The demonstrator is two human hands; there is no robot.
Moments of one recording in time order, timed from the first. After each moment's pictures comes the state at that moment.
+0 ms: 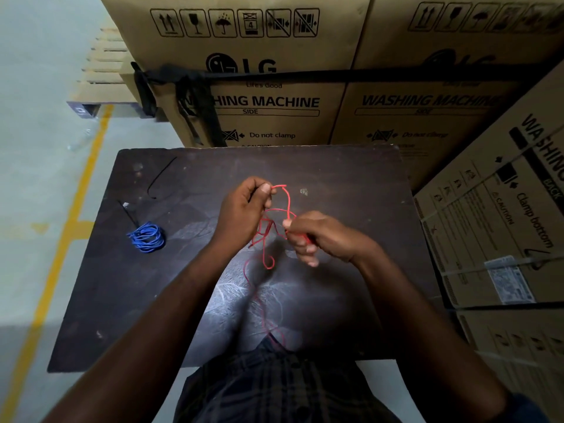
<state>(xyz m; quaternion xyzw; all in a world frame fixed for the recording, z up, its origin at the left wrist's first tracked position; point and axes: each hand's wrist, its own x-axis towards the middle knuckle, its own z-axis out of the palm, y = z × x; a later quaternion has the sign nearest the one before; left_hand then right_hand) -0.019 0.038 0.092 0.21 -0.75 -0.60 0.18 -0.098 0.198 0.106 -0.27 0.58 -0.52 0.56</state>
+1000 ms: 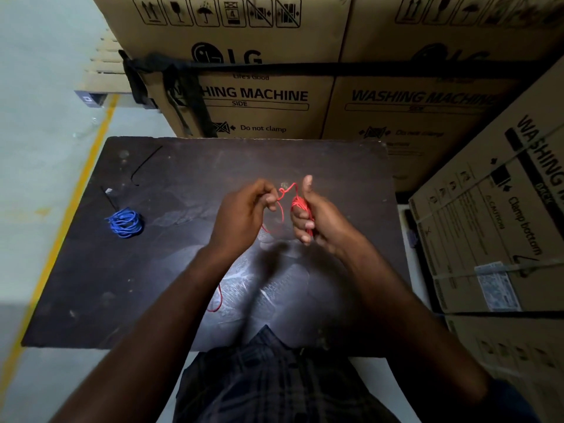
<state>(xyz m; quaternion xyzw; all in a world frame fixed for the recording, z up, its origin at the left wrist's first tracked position) -0.037 0.108 0.089 0.15 -0.86 -0.44 0.19 -0.139 0.245 0.085 -0.11 0.56 -0.63 0.52</state>
